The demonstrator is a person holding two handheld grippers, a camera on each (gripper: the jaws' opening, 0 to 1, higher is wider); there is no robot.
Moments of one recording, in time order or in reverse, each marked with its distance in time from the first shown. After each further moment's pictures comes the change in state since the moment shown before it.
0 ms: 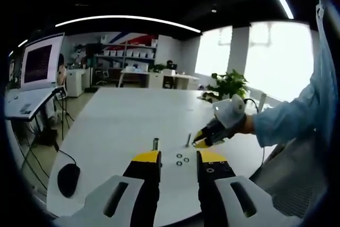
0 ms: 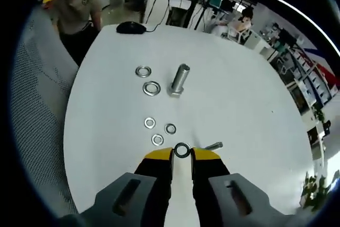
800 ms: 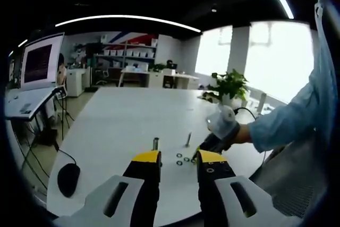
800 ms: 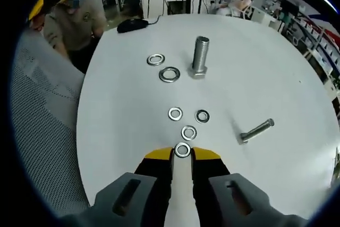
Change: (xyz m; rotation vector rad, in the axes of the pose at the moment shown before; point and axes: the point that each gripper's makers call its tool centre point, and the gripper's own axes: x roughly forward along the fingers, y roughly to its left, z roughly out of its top) left arm 0.001 0.000 -0.001 0.000 0.003 0.000; right arm 0.032 0.057 -0.027 0.129 0.094 0.201
